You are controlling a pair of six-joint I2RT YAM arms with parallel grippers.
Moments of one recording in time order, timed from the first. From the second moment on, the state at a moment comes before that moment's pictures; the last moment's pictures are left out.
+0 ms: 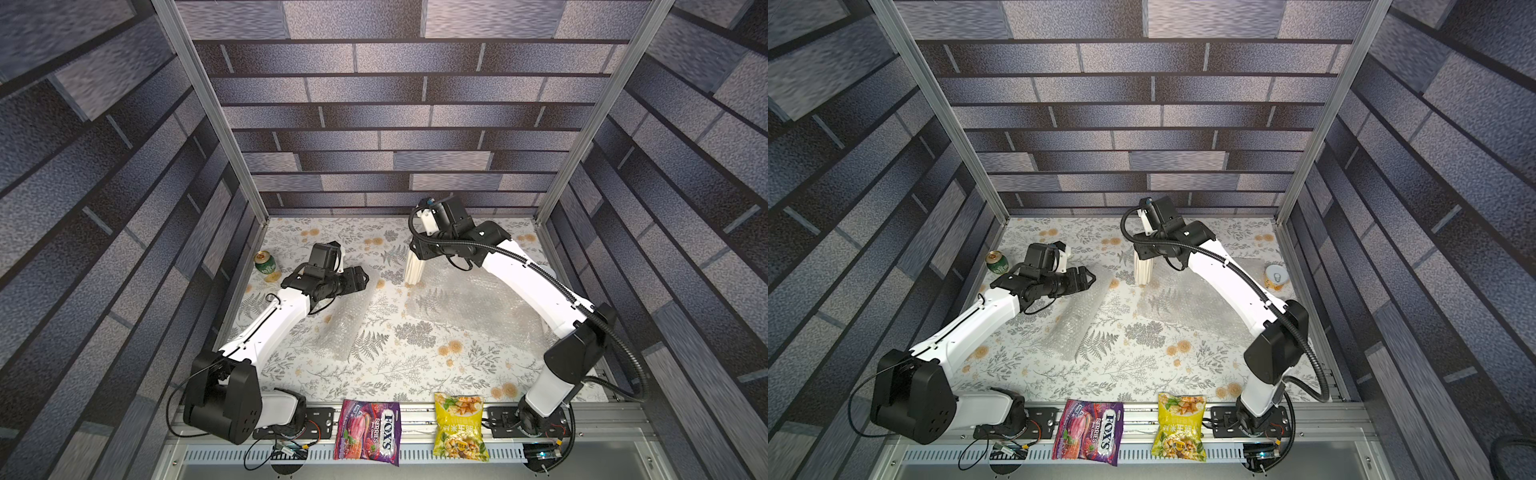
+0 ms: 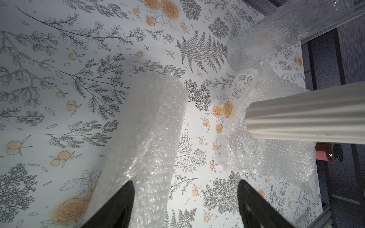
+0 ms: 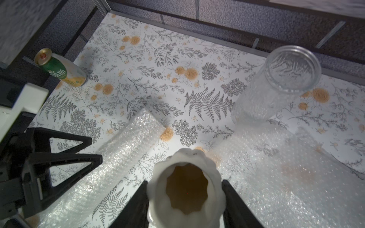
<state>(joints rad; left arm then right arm) -0.27 1.33 0.98 -0.47 0.28 -0.47 0.67 1.78 1.88 -0.87 0.02 0.18</state>
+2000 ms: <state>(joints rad) -0.21 1.33 0.98 -0.49 0.29 -0.47 0.57 2.41 2.48 -0.84 -0.02 0.11</state>
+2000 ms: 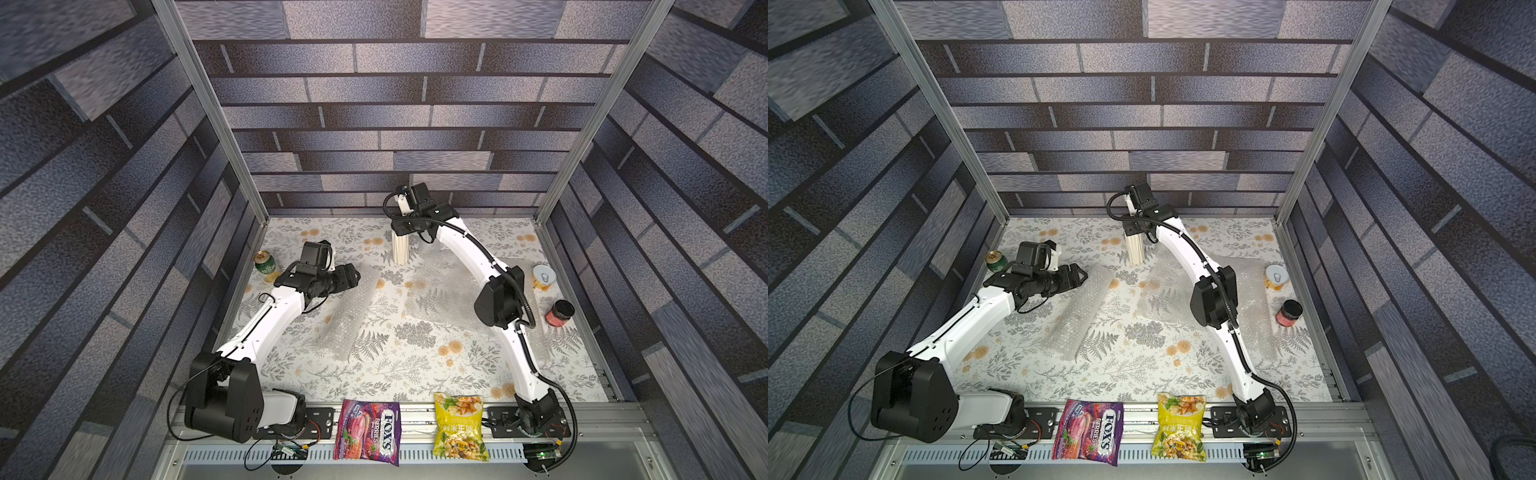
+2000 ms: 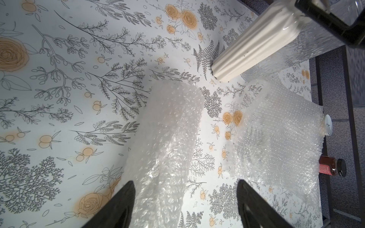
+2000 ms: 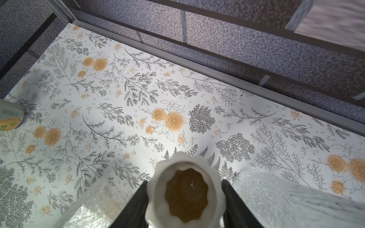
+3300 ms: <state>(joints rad) -0.22 1.33 0.98 -0.52 0.29 -0.47 0.55 2.26 2.23 -0.76 -0.09 0.13</state>
